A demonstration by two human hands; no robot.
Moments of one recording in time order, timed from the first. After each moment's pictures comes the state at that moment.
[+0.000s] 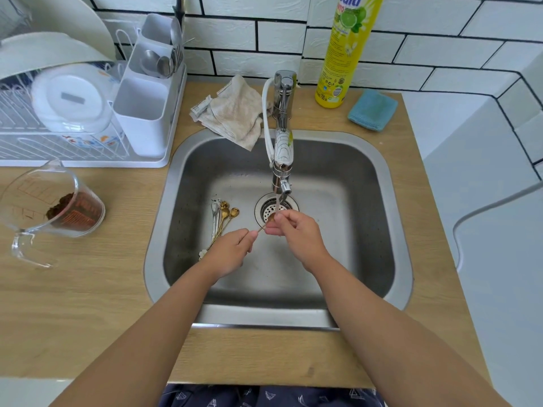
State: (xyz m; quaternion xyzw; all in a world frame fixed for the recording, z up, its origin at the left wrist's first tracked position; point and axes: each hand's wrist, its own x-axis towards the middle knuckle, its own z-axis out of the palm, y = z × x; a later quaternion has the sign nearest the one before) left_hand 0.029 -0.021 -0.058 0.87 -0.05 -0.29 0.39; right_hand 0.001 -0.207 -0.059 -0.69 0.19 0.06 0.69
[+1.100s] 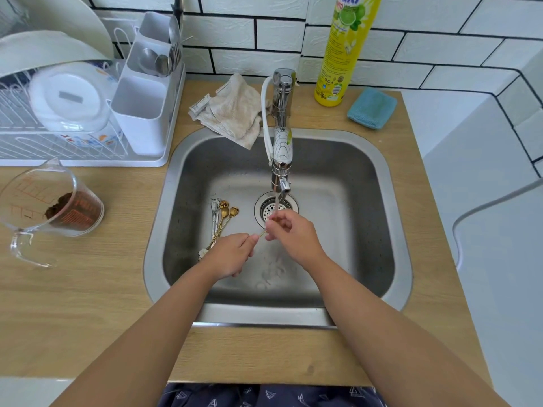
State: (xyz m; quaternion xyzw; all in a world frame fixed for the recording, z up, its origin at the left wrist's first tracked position) left_hand 0.026 -0.020 -0.059 0.88 -0.09 -0.31 0.34; right_hand -0.003 -0.202 -0.059 -0.76 0.16 0.06 0.63
